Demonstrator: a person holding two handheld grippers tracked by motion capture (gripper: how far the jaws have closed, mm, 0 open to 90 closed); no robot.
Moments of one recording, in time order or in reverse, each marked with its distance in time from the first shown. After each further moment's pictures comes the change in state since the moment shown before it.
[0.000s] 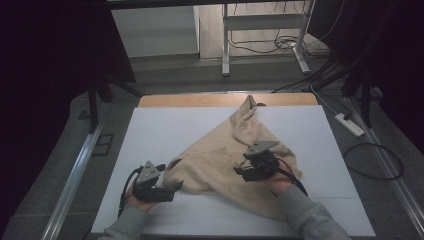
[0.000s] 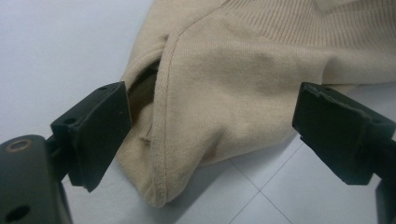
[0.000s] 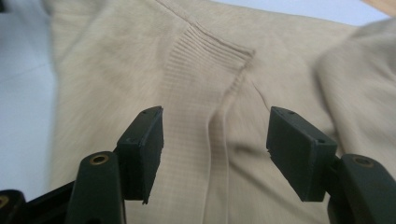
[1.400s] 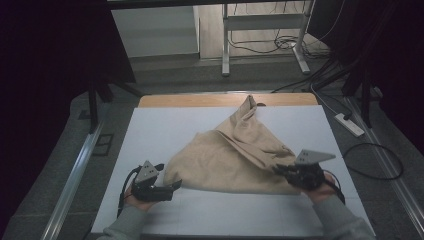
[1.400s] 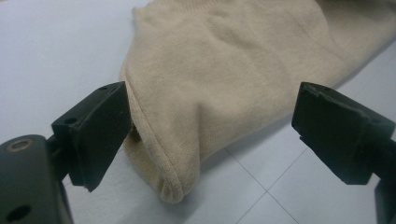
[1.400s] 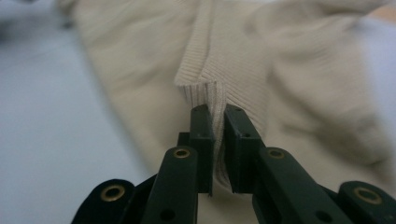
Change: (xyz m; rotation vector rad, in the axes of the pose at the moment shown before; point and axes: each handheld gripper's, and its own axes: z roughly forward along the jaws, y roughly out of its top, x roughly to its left) left arm 0.003 0.000 -0.002 -0.014 0.020 -0.007; right arm -0.024 -0.089 -0.091 -0.133 0.018 0.094
